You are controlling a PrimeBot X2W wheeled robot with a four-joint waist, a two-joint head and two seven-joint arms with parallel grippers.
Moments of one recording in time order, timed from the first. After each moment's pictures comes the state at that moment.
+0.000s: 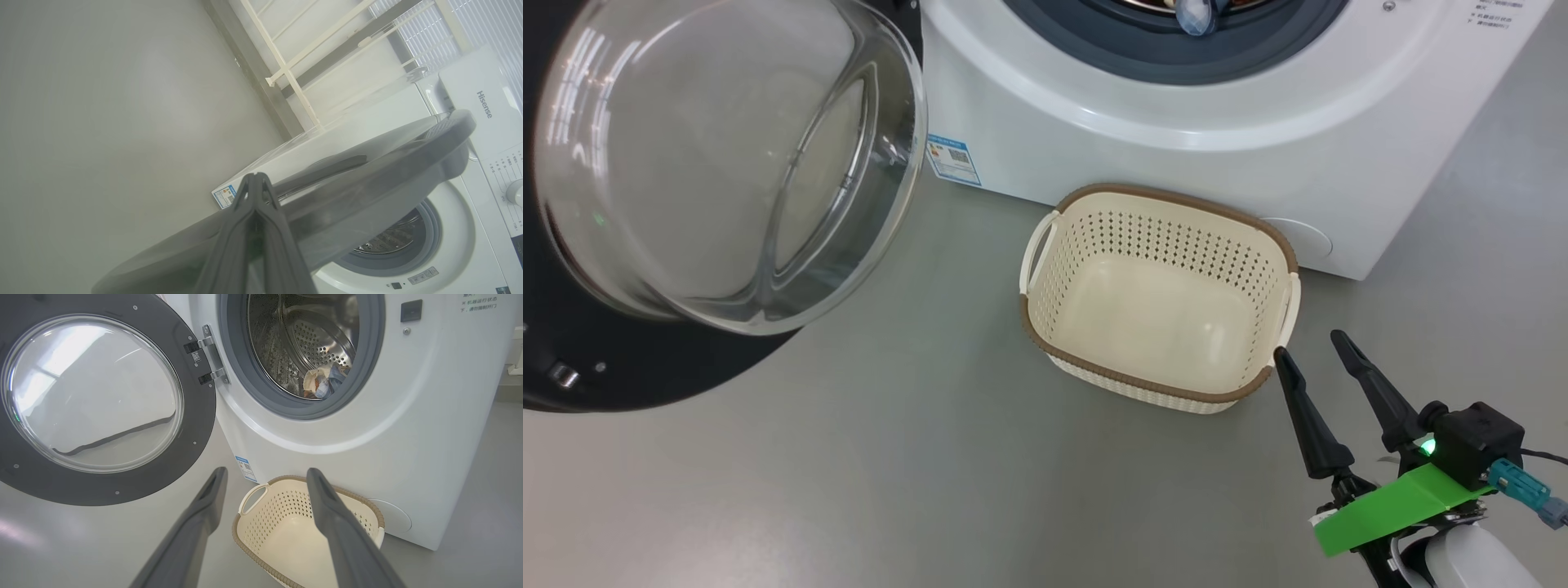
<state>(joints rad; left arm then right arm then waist) -0.69 0.69 0.09 0.72 -1.54 -0.13 0.56 -0.14 -0.24 0.25 0.16 0.43 0.13 -0.26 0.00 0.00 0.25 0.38</state>
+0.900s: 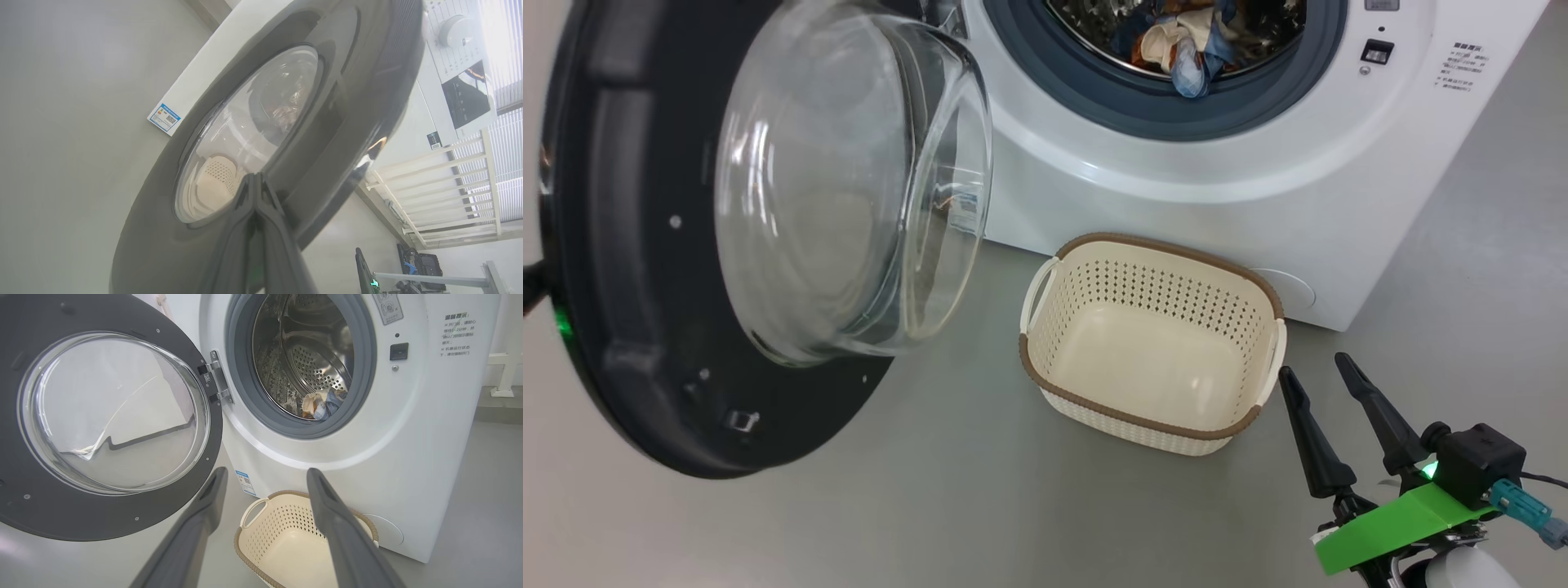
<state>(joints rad) -0.58 0.68 -0.03 0.39 -1.60 -0.12 0.87 -0.09 -0.21 0.22 0.16 0.43 0.13 -0.26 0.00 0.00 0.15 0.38</state>
